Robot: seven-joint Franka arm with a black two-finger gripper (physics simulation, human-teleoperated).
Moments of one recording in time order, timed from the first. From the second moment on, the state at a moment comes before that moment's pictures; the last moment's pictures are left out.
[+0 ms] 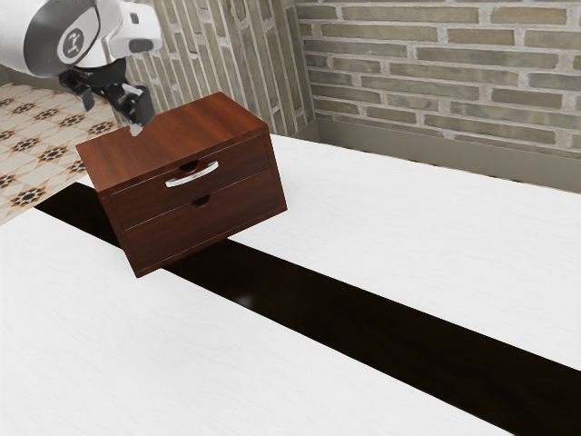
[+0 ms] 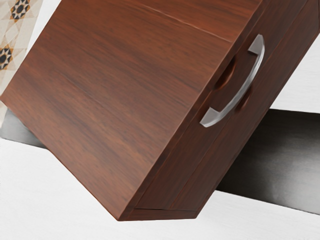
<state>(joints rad) -0.01 0.13 0.29 -1.25 0.41 1.70 0.14</state>
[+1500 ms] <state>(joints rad) -0.01 0.33 0.29 -1.43 0.37 2.08 0.42</state>
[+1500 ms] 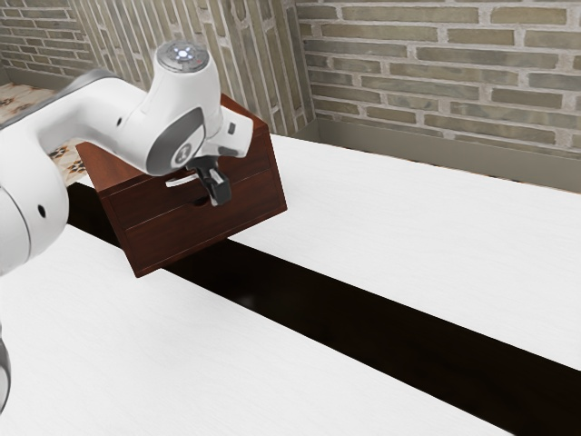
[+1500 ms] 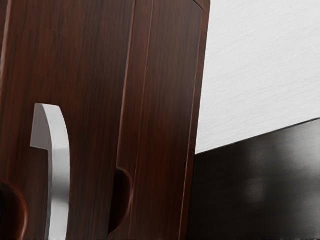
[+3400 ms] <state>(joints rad) -0.12 0.15 0.30 -1.69 0.35 2.14 0.38</state>
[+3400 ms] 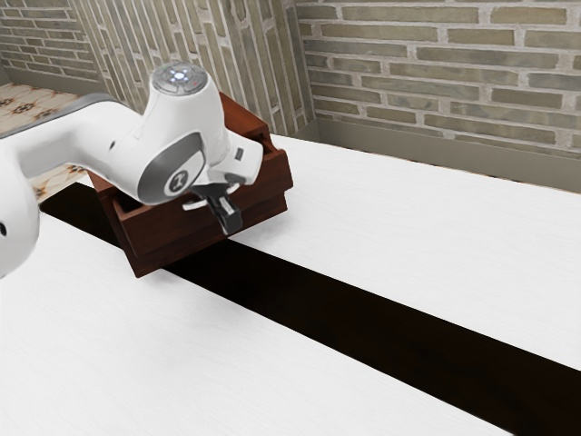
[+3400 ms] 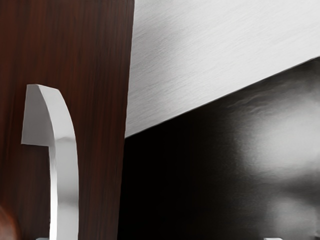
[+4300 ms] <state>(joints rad) -0.23 0.01 0.30 -1.85 0.42 2.13 0.22</state>
